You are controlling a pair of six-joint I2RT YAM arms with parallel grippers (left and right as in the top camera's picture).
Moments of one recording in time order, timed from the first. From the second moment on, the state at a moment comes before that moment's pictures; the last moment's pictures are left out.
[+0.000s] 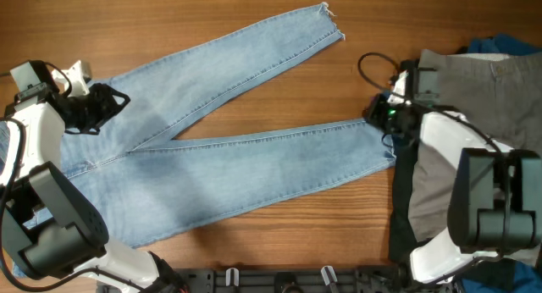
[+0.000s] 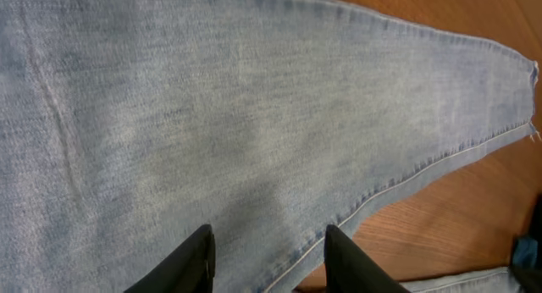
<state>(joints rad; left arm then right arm) 0.49 1.79 1.24 -0.67 0.55 -0.06 -0.05 1.79 0.93 -0.25 -0.37 0.39</state>
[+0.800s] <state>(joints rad) 0.94 1.53 1.21 -1.09 0.21 -0.37 -0.04 1.66 1.12 -0.76 -0.56 0.17</state>
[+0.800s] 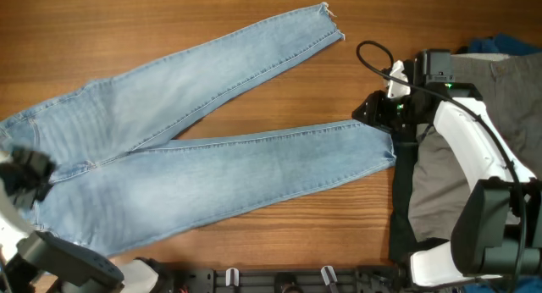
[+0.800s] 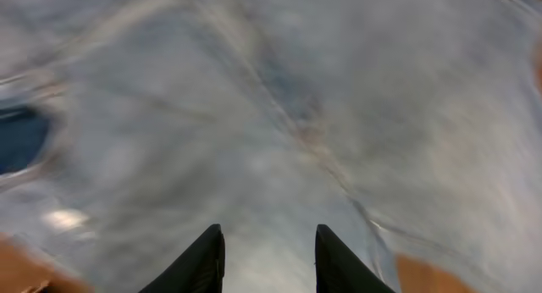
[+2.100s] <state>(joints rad) 1.40 1.72 0.97 -0.74 -0.05 -0.58 -0.04 1.65 1.12 -0.87 -0.50 0.20</state>
